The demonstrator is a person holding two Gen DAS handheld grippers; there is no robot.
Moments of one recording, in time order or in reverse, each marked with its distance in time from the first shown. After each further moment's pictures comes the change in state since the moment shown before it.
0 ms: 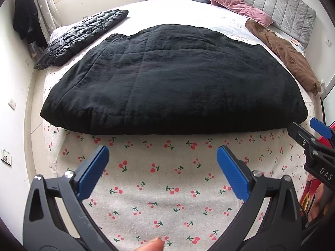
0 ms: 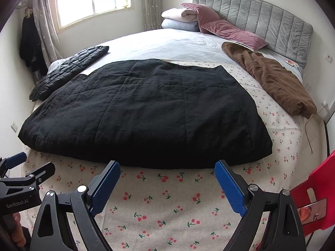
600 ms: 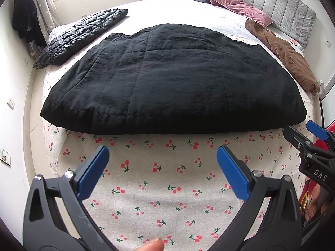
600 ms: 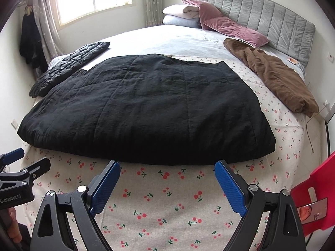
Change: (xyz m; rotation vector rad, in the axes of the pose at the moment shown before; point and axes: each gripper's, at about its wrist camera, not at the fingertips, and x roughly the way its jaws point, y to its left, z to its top) left arm -0.001 0.005 0.002 -0.003 0.004 -0.013; right arm 0.006 0.002 -0.002 -0.008 0.023 0.004
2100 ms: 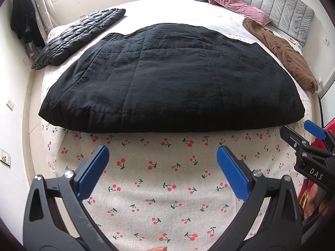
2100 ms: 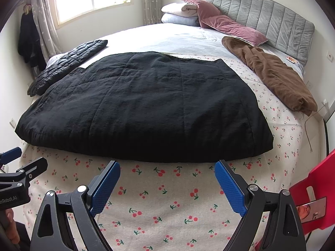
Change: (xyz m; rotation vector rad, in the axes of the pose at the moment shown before) left arm -0.002 -0.005 0.000 0.010 0.004 -0.001; right arm 0.003 -0.003 -0.002 0.002 0.014 -0.014
